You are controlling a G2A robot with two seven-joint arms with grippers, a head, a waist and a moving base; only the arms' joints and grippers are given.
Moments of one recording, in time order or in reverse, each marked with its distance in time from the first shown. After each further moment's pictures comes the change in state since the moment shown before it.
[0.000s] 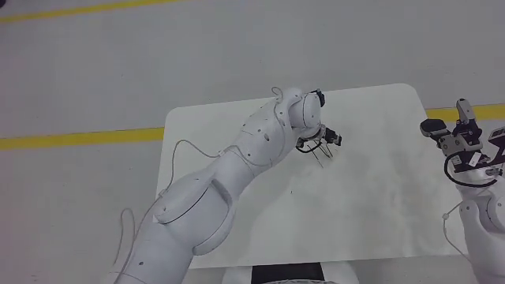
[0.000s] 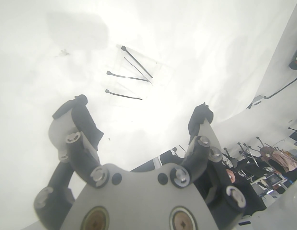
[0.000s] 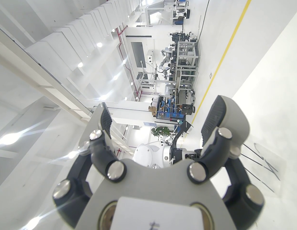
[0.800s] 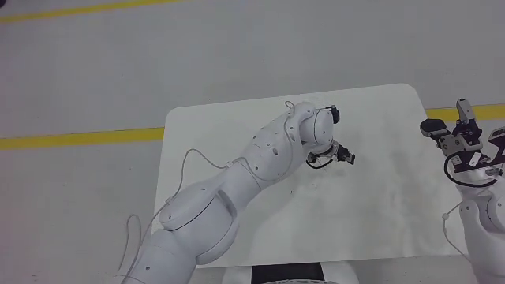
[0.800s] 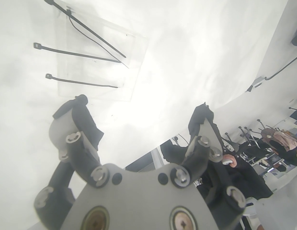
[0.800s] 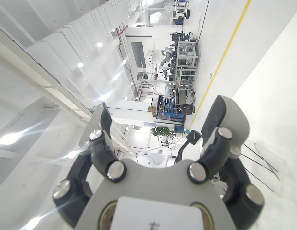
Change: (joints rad) left arm 0.073 -0.020 0.049 -0.075 -0.020 -0.007 -0.015; right arm 0.000 0.000 0.000 0.000 0.000 0.000 0.000
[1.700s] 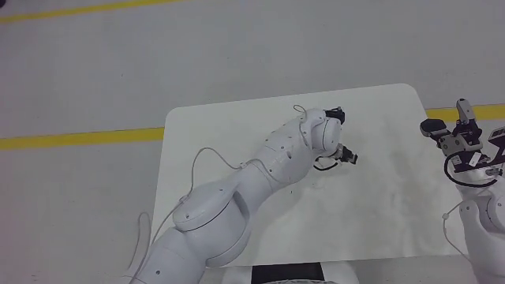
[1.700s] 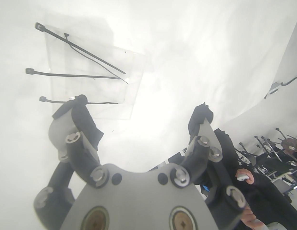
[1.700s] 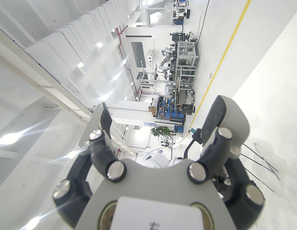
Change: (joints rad) left arm -0.031 -0.094 0.082 0.172 -0.010 -0.042 0.136; right arm 0.000 0.000 0.000 0.000 0.000 0.000 0.000
